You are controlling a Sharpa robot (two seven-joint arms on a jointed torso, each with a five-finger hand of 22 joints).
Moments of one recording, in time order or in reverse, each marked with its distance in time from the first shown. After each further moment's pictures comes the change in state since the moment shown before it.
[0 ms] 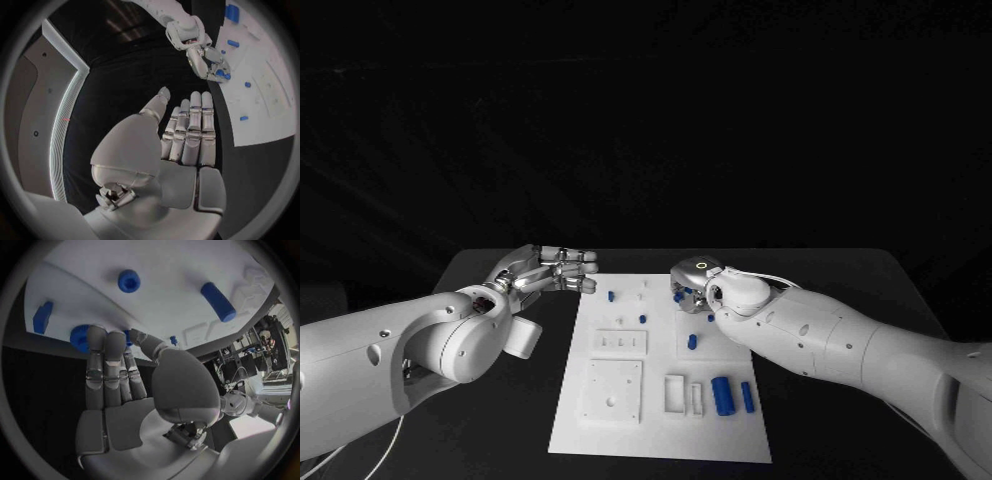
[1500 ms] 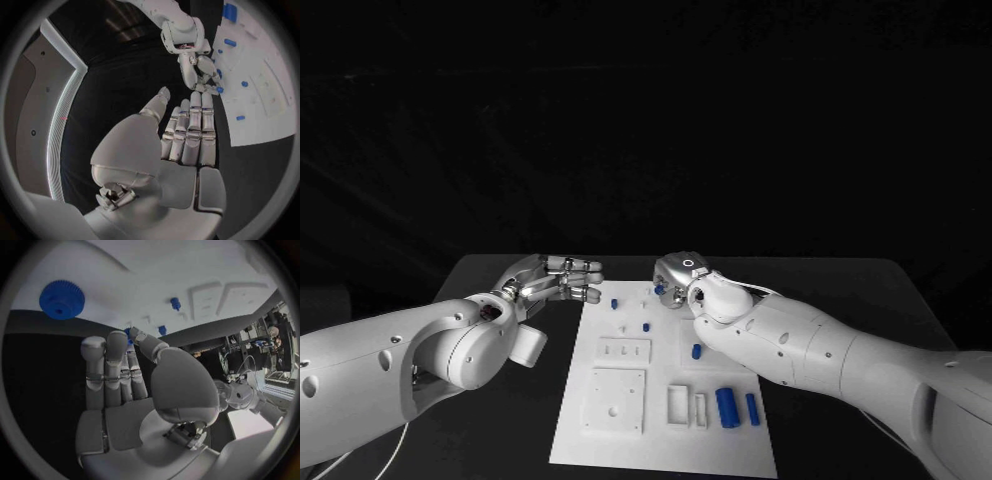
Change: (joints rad) left arm 0.000 0.012 0.000 -0.017 -0.001 0.005 -0.016; left_hand 0.000 0.000 0.000 0.000 0.000 0.000 0.000 0.000 0.000 0.000 0.000 0.000 0.000 0.000 0.000 0.000 0.001 0.000 0.000 0.000 0.000 -0.003; right arm 0.012 0.089 0.018 -0.013 0.008 -0.158 -0.107; right_hand 0.008 0.058 -0.017 -0.003 -0.083 0.133 -0.018 0.000 0.001 0.158 -0.050 0.000 0.003 -0.002 -0.038 0.005 0.013 -0.032 0.032 -0.043 0.186 0.221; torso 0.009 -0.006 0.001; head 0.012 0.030
